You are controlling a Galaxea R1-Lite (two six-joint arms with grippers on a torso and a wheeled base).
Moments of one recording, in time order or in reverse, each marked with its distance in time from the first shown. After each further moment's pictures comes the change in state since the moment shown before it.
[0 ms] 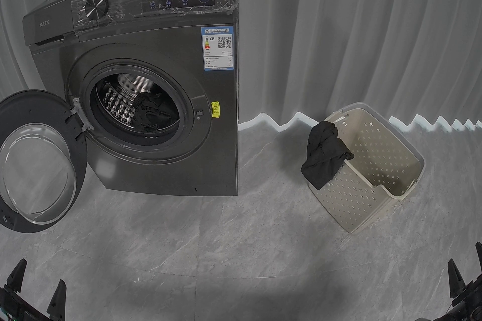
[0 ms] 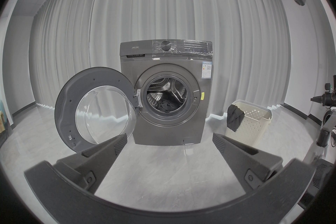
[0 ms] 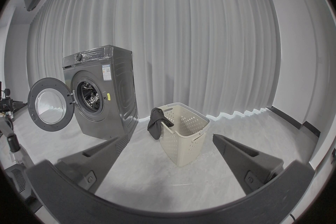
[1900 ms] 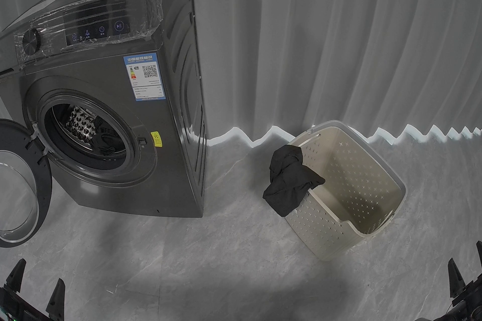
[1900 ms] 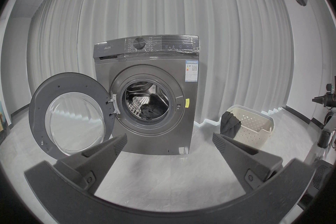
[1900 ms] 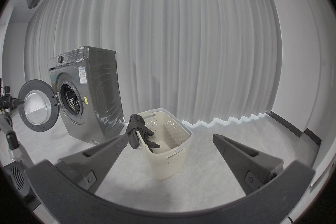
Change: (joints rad) left arm 0.000 0.001 0.000 0.000 0.009 -0.005; right arm -0.006 0.001 0.000 -0.008 0.001 -0.020
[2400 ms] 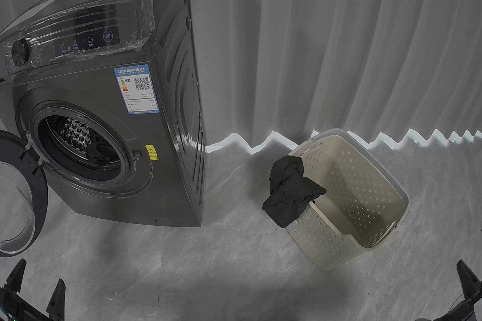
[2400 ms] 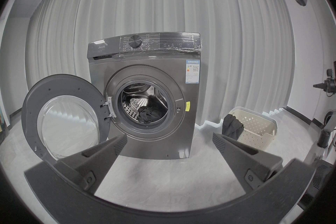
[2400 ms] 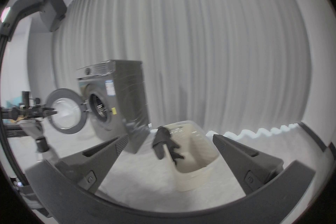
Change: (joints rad) left arm 0.000 0.000 0.000 0.000 -0.001 0.001; right arm 0.016 0.116 -0.230 0.093 0.278 -0.003
